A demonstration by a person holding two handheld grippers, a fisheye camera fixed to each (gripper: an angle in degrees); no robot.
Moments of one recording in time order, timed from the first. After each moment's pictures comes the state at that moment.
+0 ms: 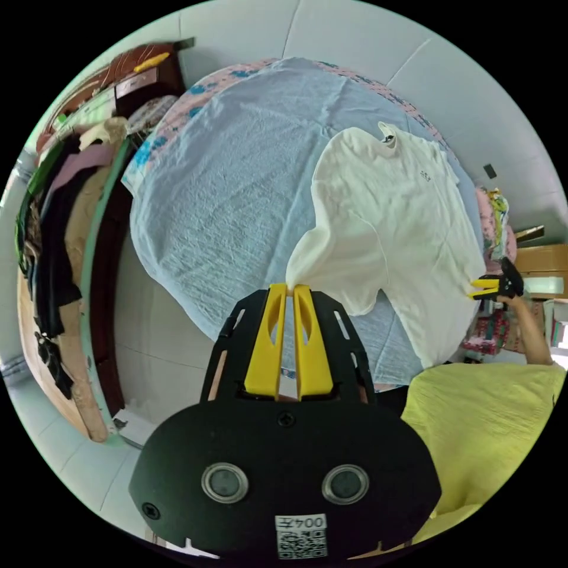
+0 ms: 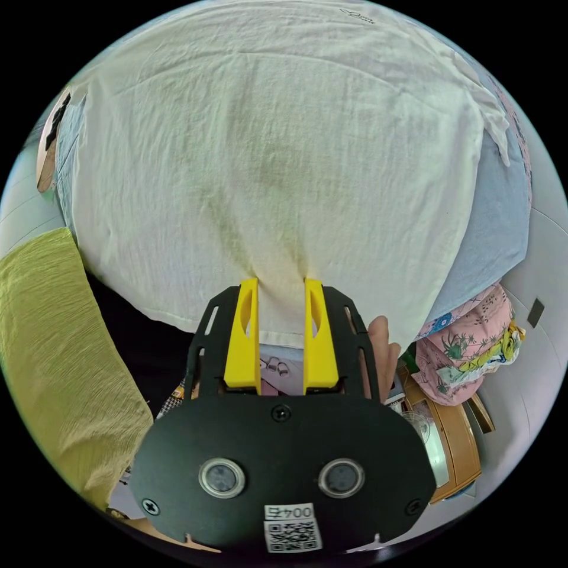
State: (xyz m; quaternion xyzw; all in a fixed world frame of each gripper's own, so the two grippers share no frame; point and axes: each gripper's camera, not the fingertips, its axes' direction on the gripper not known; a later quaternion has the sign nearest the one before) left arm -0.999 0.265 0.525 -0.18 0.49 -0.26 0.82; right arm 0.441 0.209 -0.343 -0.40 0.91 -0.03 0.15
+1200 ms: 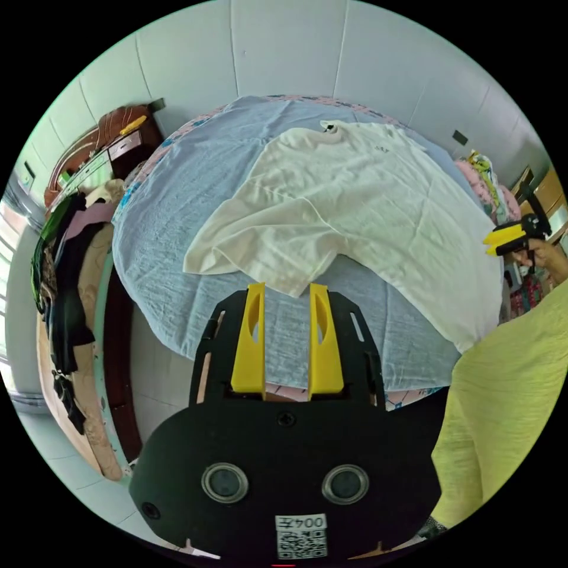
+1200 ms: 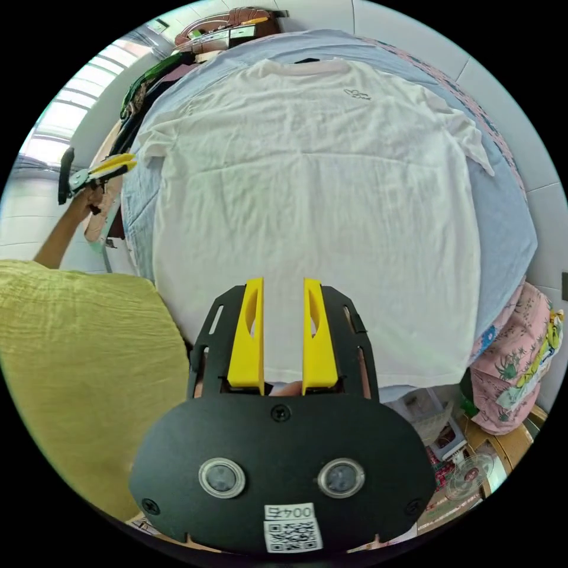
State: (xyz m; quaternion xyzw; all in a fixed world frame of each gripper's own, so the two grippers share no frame) left arm -0.903 0.300 0.403 -0.04 0.37 -0.21 0.90; right arm 0.478 0.248 -0.380 -0.33 0.87 -0.17 0.33
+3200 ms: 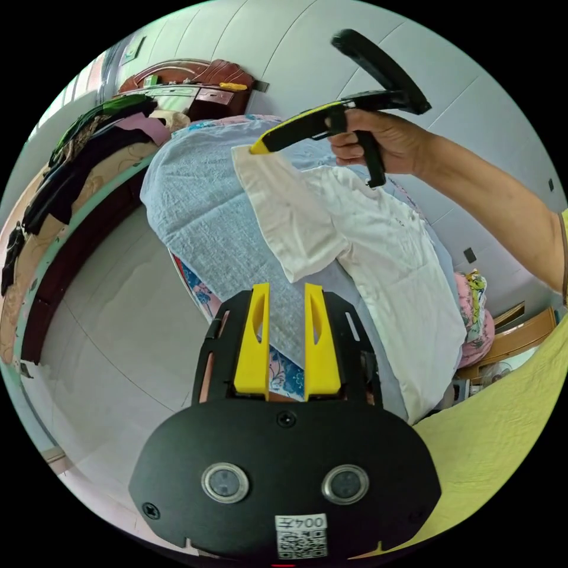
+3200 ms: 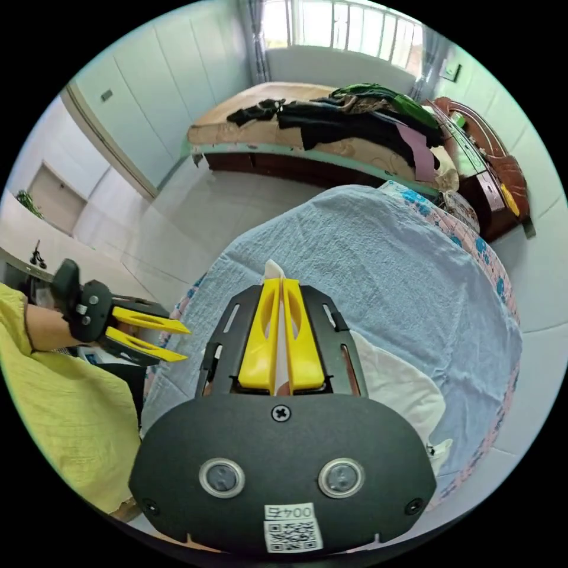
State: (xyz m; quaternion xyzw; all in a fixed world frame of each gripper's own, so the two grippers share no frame) left arm -0.995 0.578 0.360 -0.02 0.42 -0.47 0.77; right arm 0.812 0.217 -0.260 -0.67 0.60 -0.38 0.22
